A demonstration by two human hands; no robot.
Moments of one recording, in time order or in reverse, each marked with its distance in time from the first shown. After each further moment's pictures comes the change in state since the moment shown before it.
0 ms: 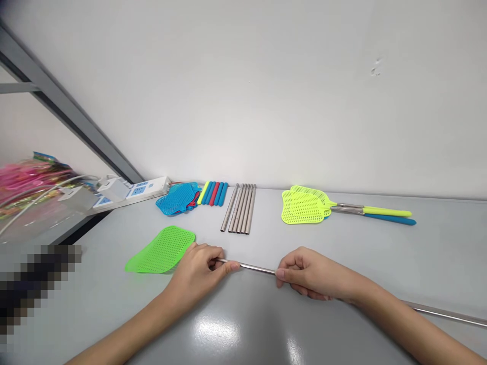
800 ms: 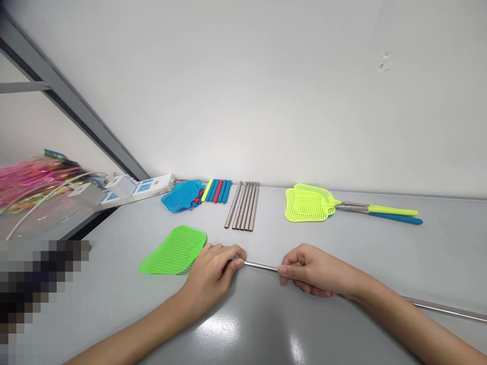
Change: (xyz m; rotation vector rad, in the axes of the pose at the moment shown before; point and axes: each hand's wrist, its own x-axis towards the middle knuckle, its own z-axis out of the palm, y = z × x) left_hand -0.012 0.010 0.009 -0.046 0.024 0.215; right_hand 0.000 -0.005 0.003 0.002 0.012 0.012
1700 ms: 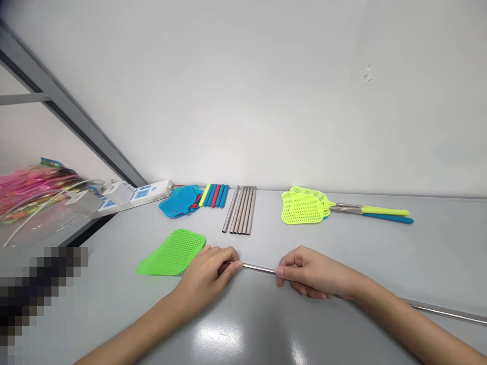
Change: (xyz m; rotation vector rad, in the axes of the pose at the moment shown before) left_hand 0.005 -0.006 -0.008 0.041 -0.056 0.018; right_hand -0.002 0.001 0.000 0.030 -0.008 -0.035
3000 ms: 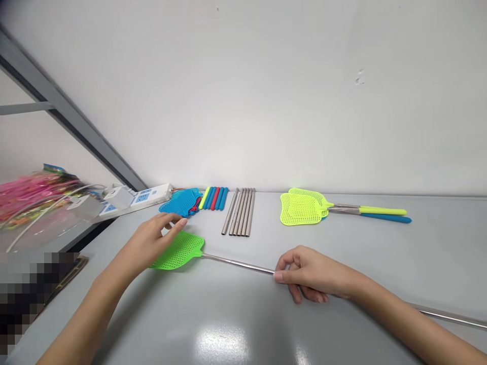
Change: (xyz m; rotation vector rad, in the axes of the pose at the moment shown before) left_hand 0.007 -0.081 -0.073 0.147 0.242 -0.253; right_hand 0.004 0.009 -0.002 0.054 -0.030 -0.043
